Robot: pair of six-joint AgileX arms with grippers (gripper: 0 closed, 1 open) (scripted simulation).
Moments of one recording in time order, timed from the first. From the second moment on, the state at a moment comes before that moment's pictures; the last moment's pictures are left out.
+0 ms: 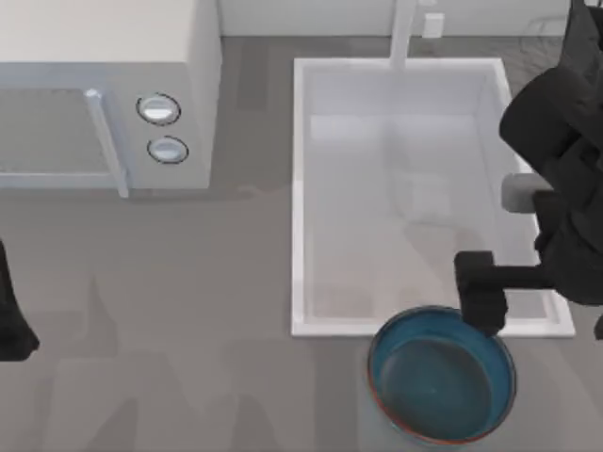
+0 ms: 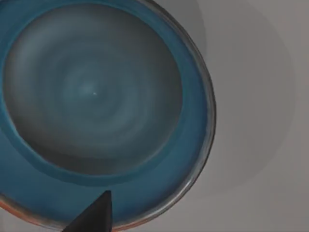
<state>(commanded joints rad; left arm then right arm) 0.00 0.00 0.00 0.00 0.00 0.00 0.54 1.53 1.15 -1.17 0.00 0.55</state>
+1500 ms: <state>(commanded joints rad) 0.00 0.00 0.00 0.00 0.00 0.00 0.56 1.69 0.89 -0.77 0.00 0.57</state>
